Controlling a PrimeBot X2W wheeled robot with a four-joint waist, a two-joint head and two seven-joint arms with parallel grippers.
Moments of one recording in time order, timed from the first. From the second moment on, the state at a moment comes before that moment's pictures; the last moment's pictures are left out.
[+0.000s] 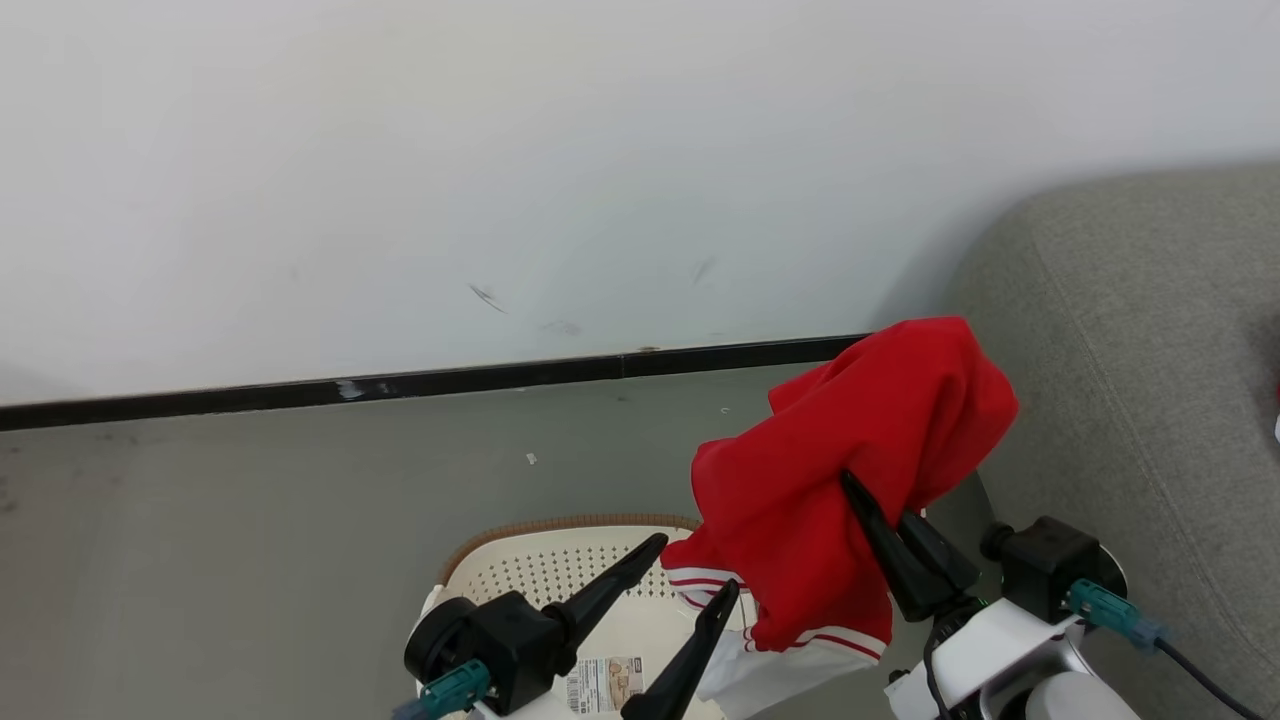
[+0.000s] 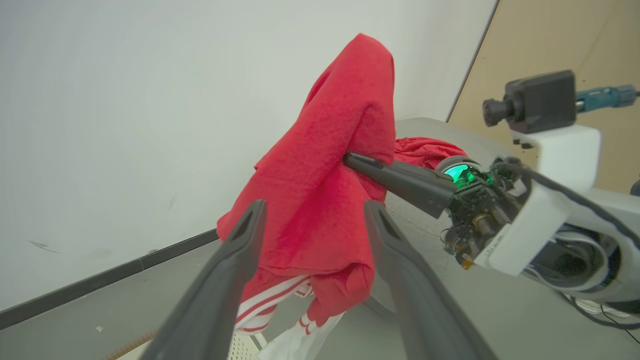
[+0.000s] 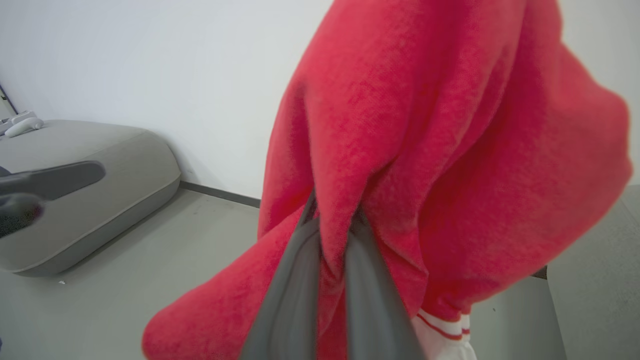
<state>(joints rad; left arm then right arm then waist) -0.15 0.17 -0.69 -0.15 -0.55 0.00 -0.04 -0.10 -0.13 0.32 0.07 0.20 0.12 -0.25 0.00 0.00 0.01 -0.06</state>
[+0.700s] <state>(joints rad) -0.15 0.17 -0.71 -0.15 -0.55 -0.02 -0.05 -0.05 -0.15 0.16 0.00 0.19 0.12 -0.23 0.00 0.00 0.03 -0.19</state>
